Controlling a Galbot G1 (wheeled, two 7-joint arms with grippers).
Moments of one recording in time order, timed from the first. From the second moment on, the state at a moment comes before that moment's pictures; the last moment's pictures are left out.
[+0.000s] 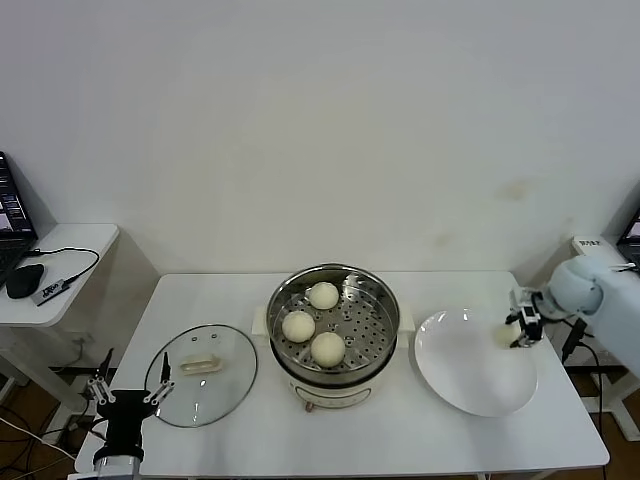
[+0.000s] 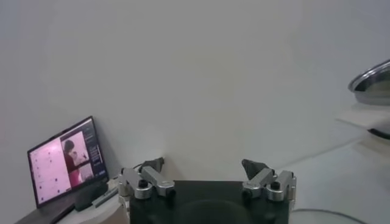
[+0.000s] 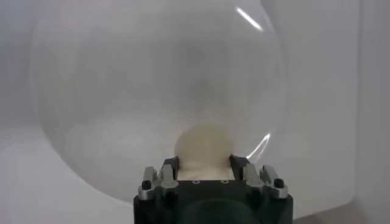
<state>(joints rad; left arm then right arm) 1.72 -1.24 -0.64 -2.09 0.12 -0.03 -0.30 -0.07 0.51 -0.64 1.29 -0.18 -0.25 -1.08</state>
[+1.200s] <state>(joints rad) 1.69 -1.24 -0.65 -2.06 0.12 -0.03 -0.30 0.54 0.81 -1.19 1.59 0.45 -0.61 -0.88</state>
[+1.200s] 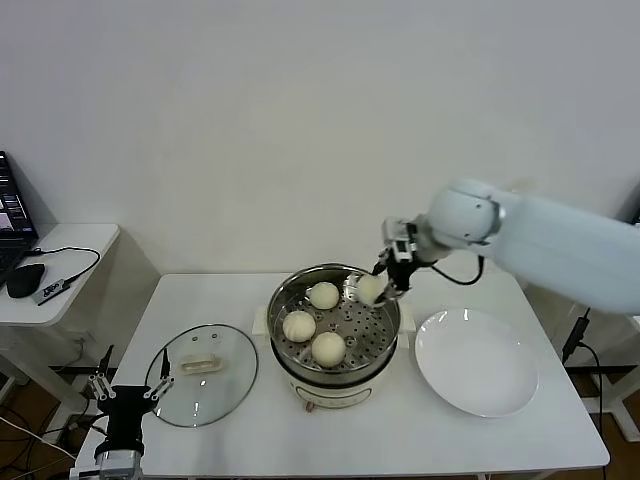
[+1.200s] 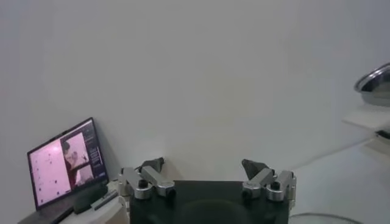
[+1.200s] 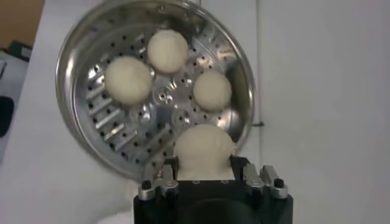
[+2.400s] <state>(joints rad) 1.66 -1.25 -0.63 -2.05 0.12 -0.03 -0.30 0.42 0.89 -1.12 1.57 0.52 -0.72 -0.72</state>
